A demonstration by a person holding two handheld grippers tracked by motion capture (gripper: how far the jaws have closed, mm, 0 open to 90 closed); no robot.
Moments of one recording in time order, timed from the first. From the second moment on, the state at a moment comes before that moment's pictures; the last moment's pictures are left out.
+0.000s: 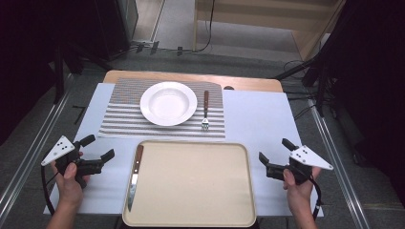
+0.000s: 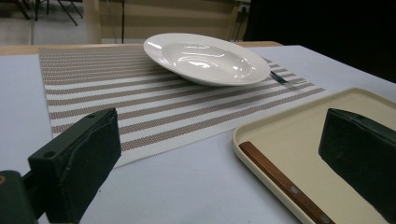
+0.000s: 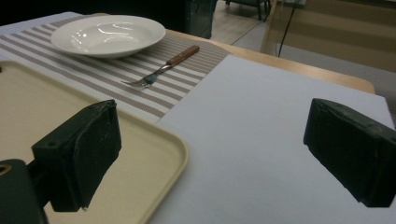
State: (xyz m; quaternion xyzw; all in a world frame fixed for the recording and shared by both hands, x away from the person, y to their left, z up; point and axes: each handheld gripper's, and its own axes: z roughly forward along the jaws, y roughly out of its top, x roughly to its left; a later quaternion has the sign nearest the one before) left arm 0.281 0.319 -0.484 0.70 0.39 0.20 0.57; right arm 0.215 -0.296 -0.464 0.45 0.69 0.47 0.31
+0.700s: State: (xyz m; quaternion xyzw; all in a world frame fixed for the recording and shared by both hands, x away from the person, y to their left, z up) left arm 0.279 0.318 -0.487 0.69 0.39 0.20 0.57; right arm 0.308 -0.225 -0.431 0.41 0.74 0.46 0.27
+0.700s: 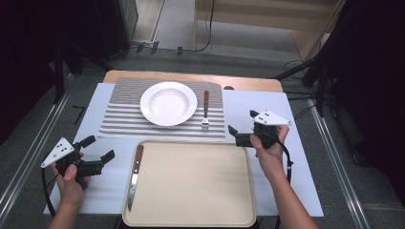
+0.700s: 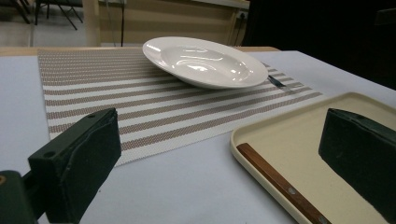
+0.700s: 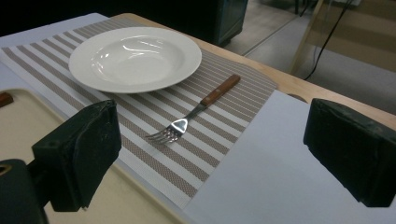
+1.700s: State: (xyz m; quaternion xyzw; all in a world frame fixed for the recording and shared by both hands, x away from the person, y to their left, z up) left arm 0.278 0.318 -0.488 0.69 0.38 0.20 0.58; right arm 0.427 -0.179 -0.457 0.50 0.76 0.37 0.18
